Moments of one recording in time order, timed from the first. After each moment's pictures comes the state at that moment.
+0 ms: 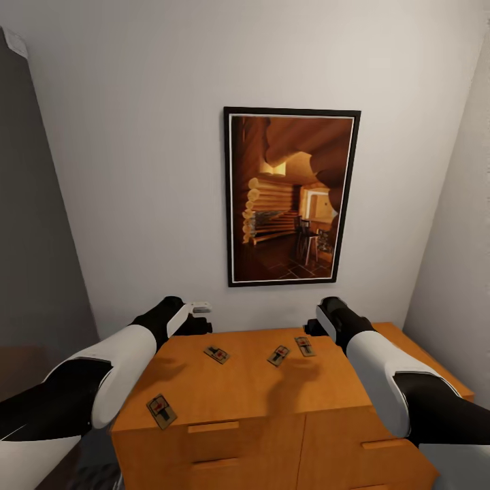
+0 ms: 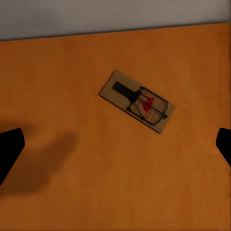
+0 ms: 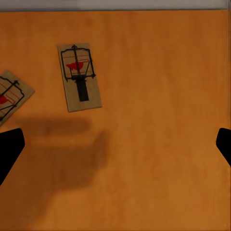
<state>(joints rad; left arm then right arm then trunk) -1.15 -0.09 -0.09 -0.17 0.16 0.69 0.03 -1.10 0.04 -0.04 -0.30 0.09 0.76 -0.17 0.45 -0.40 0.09</state>
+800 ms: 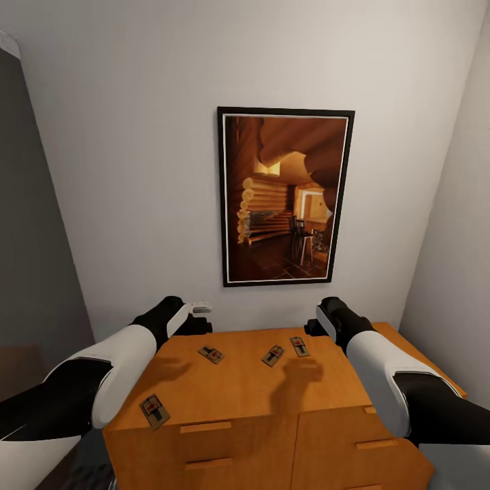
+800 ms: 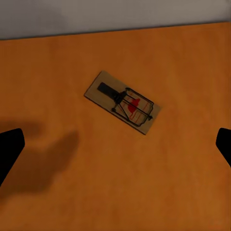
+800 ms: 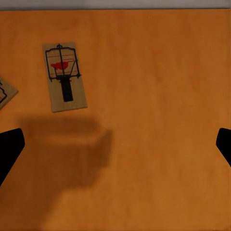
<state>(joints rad) -1.15 -0.09 -0.09 -0.17 0.16 0.69 0.03 -1.10 0.04 -0.04 -0.30 0.09 0.76 -0.17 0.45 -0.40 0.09</state>
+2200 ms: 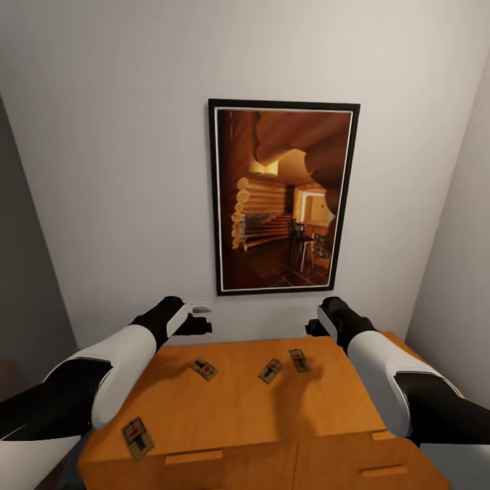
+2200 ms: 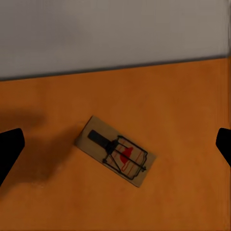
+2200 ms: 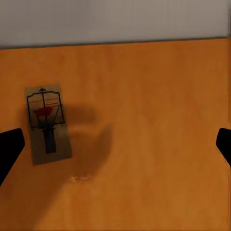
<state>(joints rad) -1.15 -0.09 -0.09 -0.17 0.16 0.69 0.03 -1.10 0.03 -0.04 -0.29 0.09 0.76 -0.17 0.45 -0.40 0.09</state>
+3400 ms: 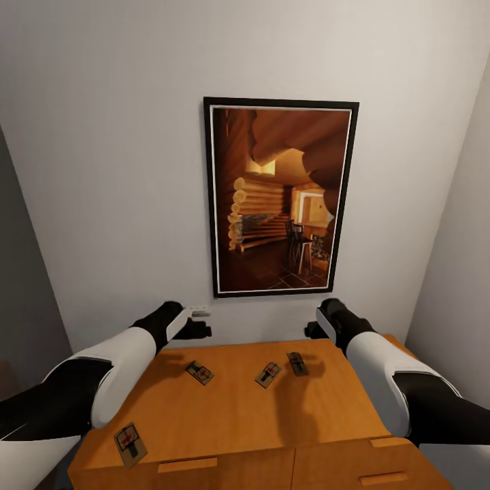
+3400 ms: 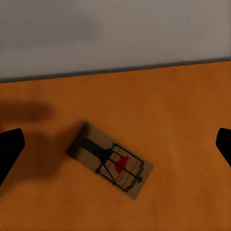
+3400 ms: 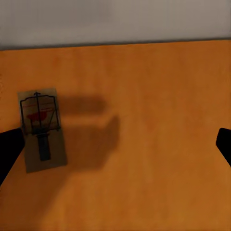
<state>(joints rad) -1.15 -0.09 -0.09 -0.12 0.16 0.64 0.03 -1.10 0.04 -0.04 -0.27 0.09 0.76 -0.17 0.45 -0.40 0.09</state>
